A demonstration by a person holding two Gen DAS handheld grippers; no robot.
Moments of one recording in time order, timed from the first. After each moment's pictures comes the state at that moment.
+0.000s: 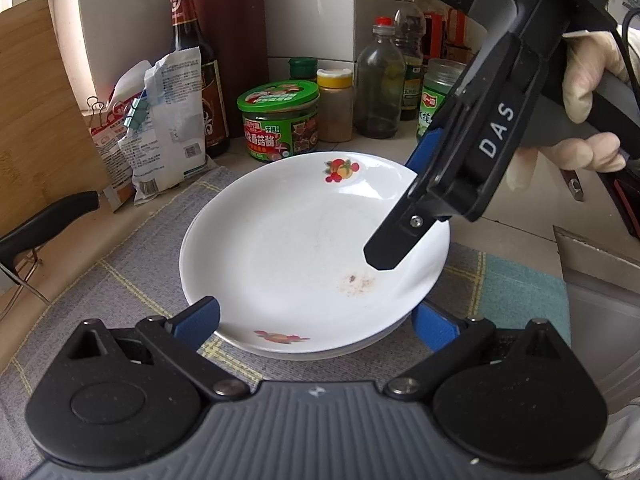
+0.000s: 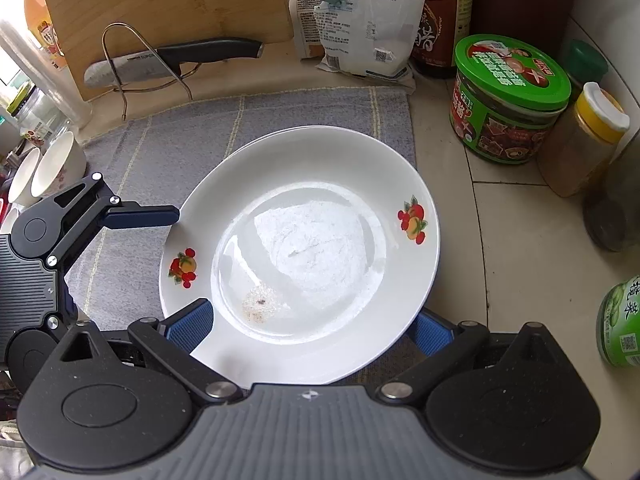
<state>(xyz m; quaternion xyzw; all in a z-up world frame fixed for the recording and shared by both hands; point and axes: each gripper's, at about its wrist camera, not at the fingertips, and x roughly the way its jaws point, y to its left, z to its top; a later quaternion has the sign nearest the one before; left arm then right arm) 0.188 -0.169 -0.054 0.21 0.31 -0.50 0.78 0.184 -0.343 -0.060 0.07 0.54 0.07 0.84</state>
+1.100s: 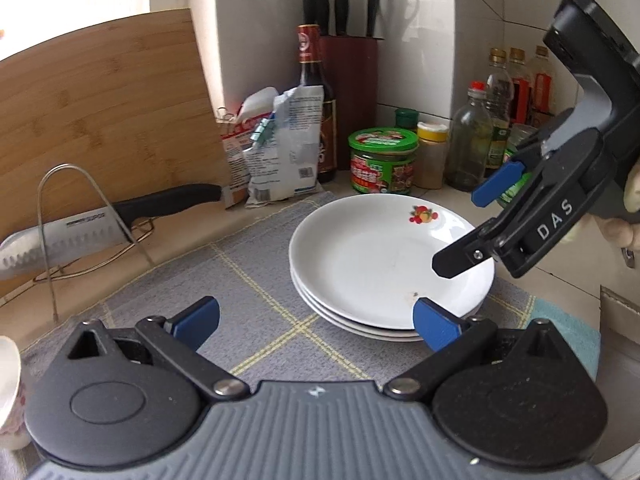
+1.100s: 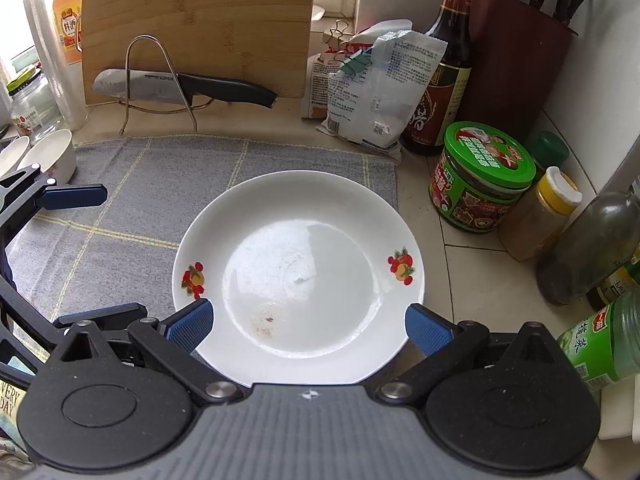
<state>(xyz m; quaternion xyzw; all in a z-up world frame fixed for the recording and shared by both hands) 0.168 -0.109 -0.028 0.13 0.28 -0.36 0.88 0.153 -0.302 -0.045 -0.04 0.44 0.02 0.90</state>
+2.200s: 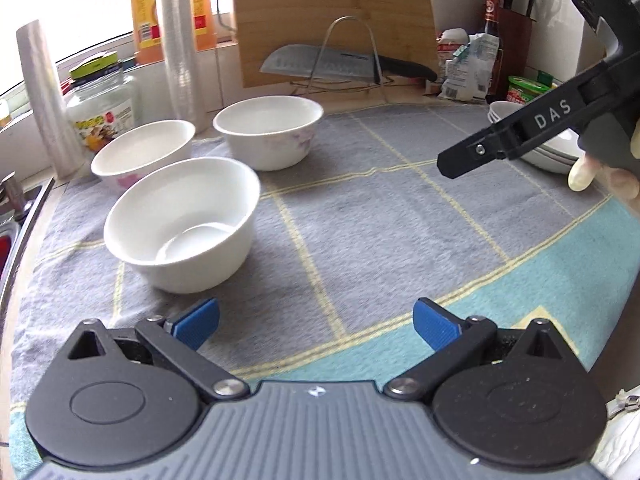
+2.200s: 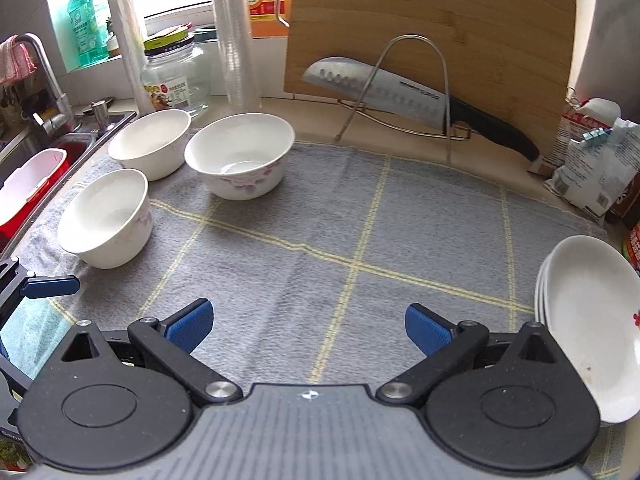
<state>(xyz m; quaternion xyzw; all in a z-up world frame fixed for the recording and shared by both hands) 0.093 0.153 -0.063 0.09 0.37 -0.19 0.90 0.152 -0.050 -0.067 -0.06 0.41 0.13 0.90</state>
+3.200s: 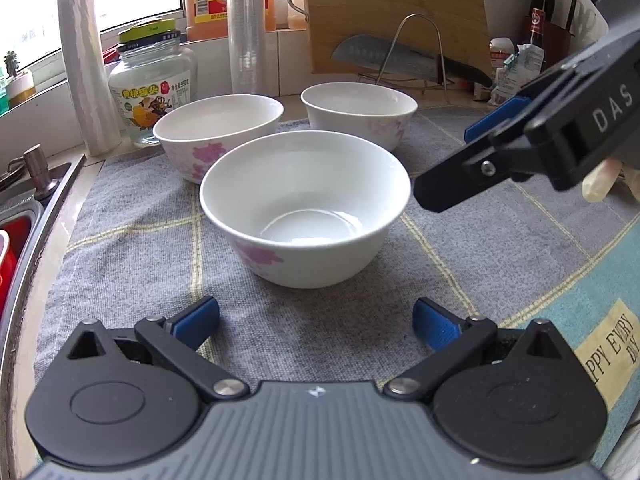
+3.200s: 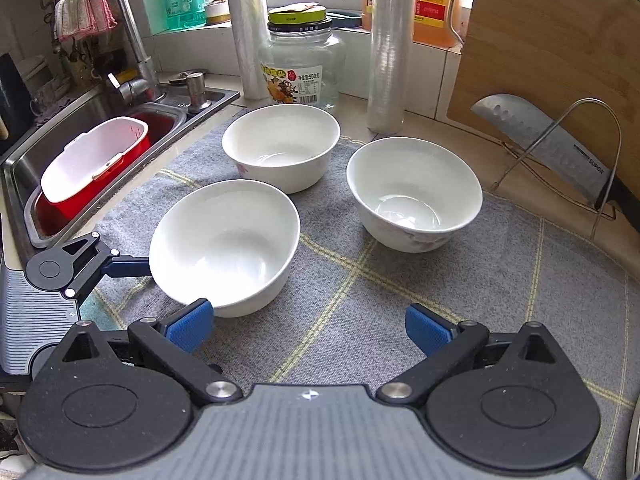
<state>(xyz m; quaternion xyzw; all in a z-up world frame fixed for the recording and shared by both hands) 0.133 0.208 -0.087 0.07 0.36 -0.18 0.91 0.185 0.065 -0.074 -0.10 0.41 0.24 0.87</state>
